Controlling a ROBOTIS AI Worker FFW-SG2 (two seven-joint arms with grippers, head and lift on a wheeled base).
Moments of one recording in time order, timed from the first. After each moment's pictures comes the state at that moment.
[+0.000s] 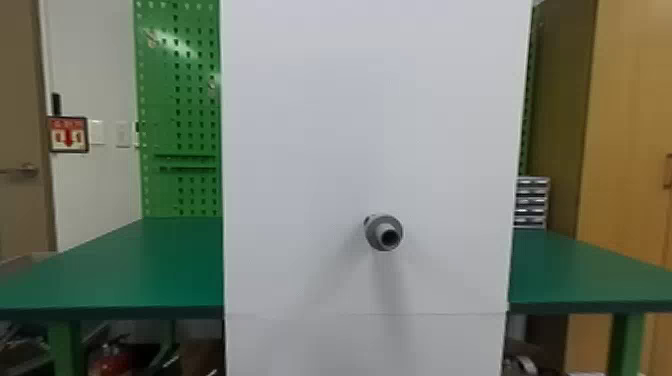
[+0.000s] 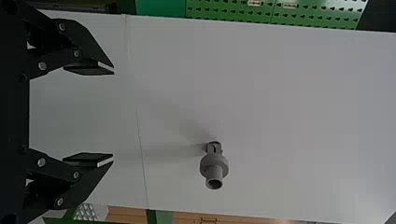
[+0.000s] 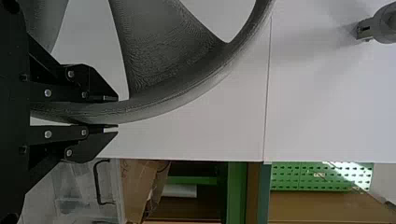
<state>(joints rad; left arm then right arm) 0.03 0.20 0.10 -2.23 0.38 0.60 -0.42 0.05 -0.01 0.11 -1.09 0.00 -0.59 -0.30</state>
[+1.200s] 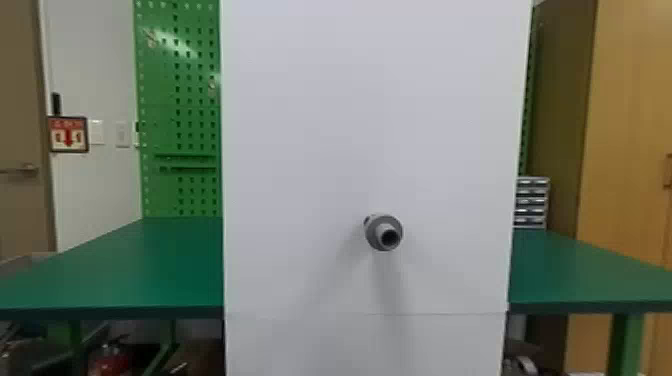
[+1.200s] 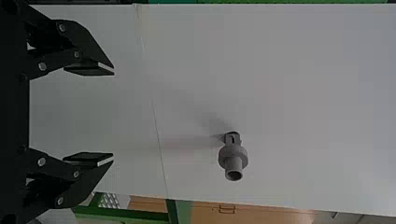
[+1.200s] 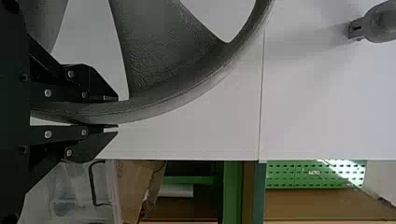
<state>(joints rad) -0.01 0.20 0.10 -2.21 0.31 0.67 -0.50 0.04 -0.01 0.11 -1.07 0.00 -0.62 -0.30</state>
